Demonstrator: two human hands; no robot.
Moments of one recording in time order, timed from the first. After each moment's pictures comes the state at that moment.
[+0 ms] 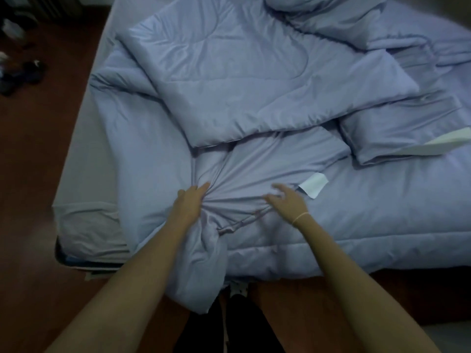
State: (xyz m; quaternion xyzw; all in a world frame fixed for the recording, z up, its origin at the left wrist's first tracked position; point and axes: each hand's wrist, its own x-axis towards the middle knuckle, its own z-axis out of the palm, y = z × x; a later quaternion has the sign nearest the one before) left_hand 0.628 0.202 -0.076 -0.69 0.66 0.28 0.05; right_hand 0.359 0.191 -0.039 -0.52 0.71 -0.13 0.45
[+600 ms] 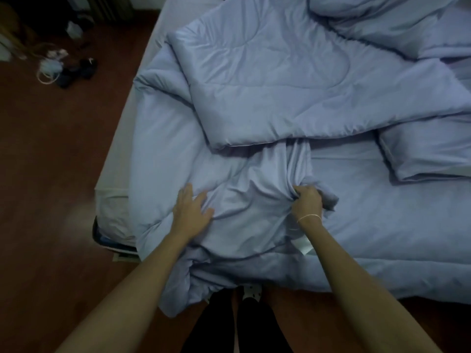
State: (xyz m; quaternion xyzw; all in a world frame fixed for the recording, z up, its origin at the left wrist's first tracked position) left_hand 0.668 0.255 -0.053 -0.78 0.57 0.25 -0.05; right_hand 0.382 0.167 -0.074 -0.67 0.69 -0.14 0.23
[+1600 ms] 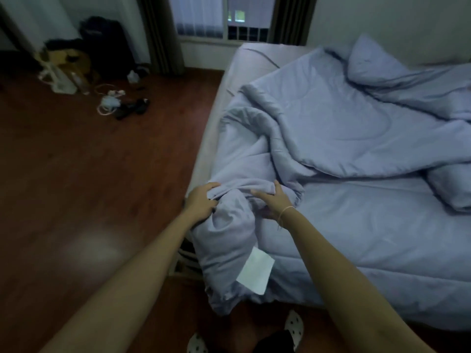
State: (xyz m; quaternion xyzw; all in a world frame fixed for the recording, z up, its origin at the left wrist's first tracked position) left_hand 0.926 0.337 0.049 -0.75 0.54 0.32 -0.23; right_hand 0.717 0.268 0.027 -0.39 0.59 -0.24 0.66
